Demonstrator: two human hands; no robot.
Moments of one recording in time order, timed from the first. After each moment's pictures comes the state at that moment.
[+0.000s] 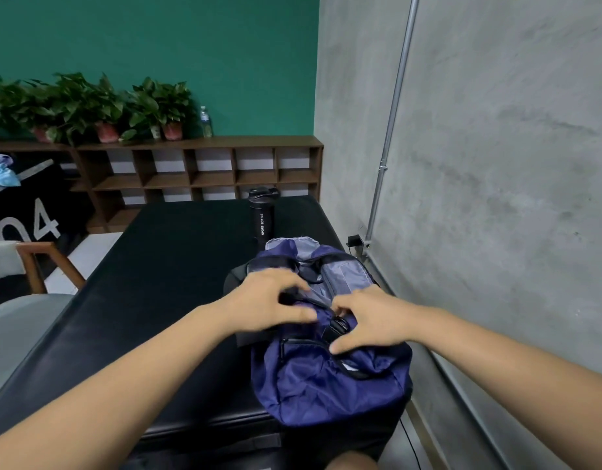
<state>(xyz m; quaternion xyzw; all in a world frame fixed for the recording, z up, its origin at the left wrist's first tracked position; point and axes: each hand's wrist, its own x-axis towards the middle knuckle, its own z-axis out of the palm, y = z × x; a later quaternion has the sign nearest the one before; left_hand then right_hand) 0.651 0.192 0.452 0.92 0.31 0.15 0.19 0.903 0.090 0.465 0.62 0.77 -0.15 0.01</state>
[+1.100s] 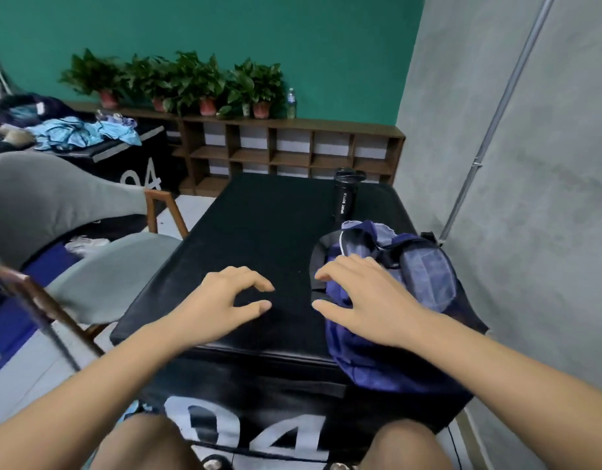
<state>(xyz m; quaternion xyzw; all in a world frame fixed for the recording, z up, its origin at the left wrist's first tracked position) 0.431 0.091 0.426 0.85 0.45 0.25 0.15 0.739 0.061 0.473 0.46 0.87 0.00 -0.17</state>
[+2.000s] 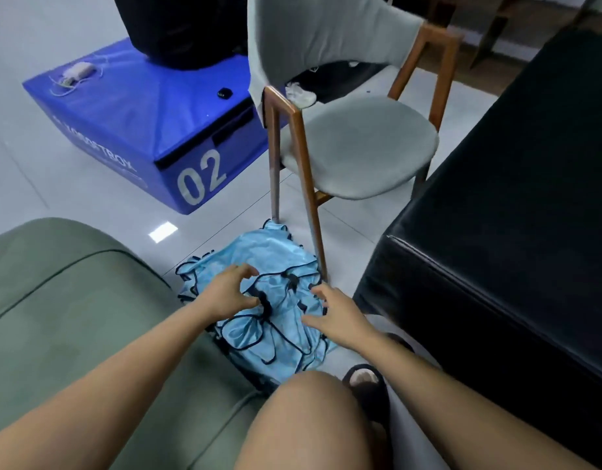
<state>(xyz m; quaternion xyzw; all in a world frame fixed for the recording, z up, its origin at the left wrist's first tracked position) 0.020 -0.020 0.105 0.48 0.81 0.13 0.31 0.279 0.098 0.102 0.40 0.80 -0.46 0.03</state>
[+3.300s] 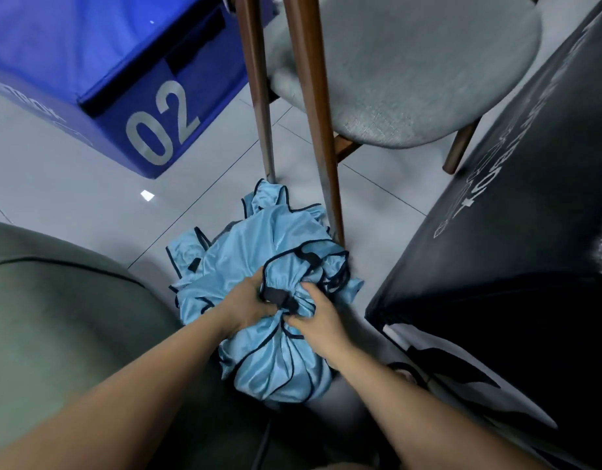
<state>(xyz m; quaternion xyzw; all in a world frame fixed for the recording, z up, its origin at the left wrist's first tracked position) -0.001 0.036 -0.065 0.34 0.78 0.17 0.49 0.189 0.090 -0.092 0.49 0.59 -0.63 -0.09</state>
